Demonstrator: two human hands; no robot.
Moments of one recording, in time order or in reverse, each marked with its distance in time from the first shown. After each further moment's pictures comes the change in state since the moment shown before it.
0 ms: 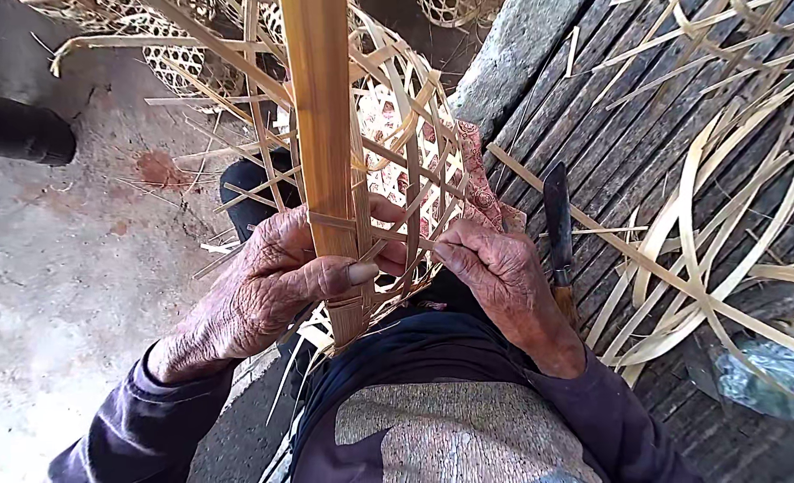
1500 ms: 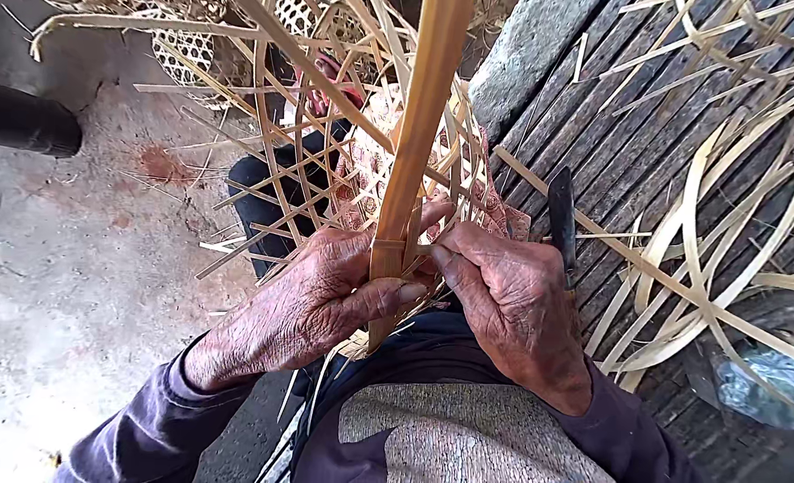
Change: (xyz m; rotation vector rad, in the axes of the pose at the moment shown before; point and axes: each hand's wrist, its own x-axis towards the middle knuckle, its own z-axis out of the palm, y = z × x) left_hand 0.001 -0.003 0.018 0.303 -0.073 0.037; right_hand 0.002 -0.035 0.007 -0.274 0.120 -0.195
